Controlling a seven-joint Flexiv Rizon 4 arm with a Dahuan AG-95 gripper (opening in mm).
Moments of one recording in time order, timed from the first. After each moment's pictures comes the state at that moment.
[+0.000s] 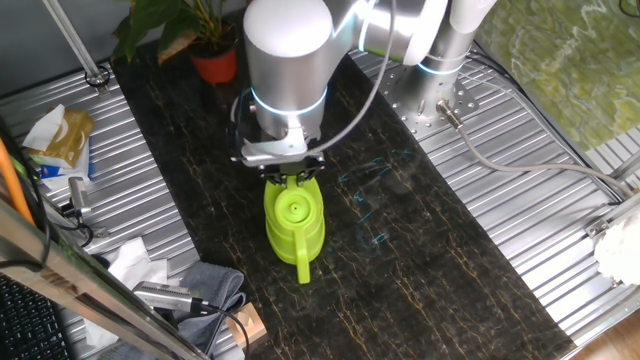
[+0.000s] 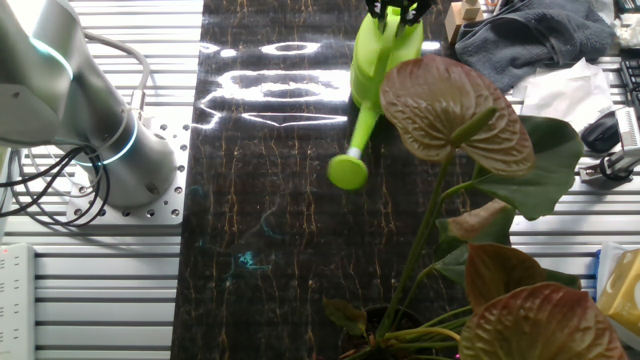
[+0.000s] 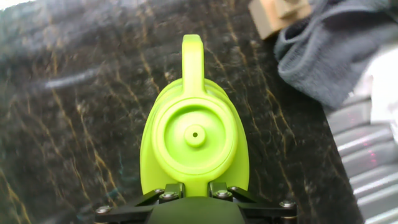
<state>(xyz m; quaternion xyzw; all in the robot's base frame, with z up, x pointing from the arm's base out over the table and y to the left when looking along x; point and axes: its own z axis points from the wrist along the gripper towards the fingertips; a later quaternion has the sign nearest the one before) 0.477 0.173 0.207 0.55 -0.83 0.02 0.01</state>
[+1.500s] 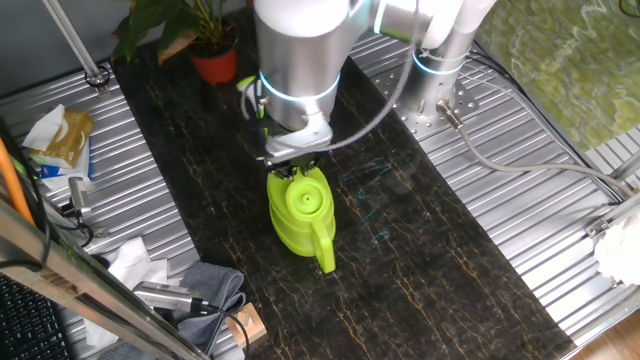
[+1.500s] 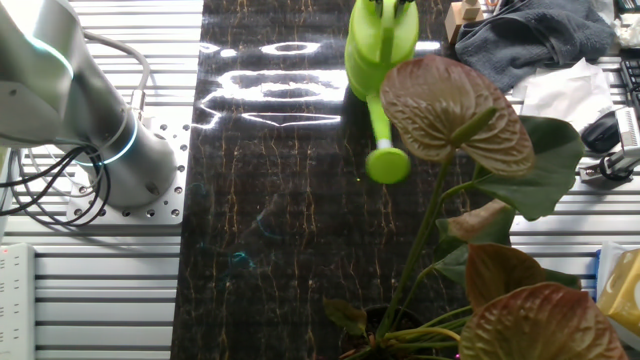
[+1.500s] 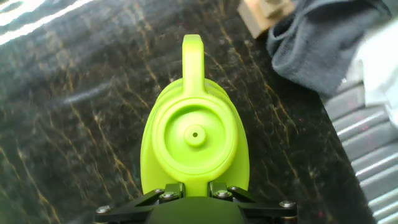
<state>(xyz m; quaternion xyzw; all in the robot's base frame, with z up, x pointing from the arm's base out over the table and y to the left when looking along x) 0.469 0.175 0.237 0.71 -0.71 0.03 0.01</state>
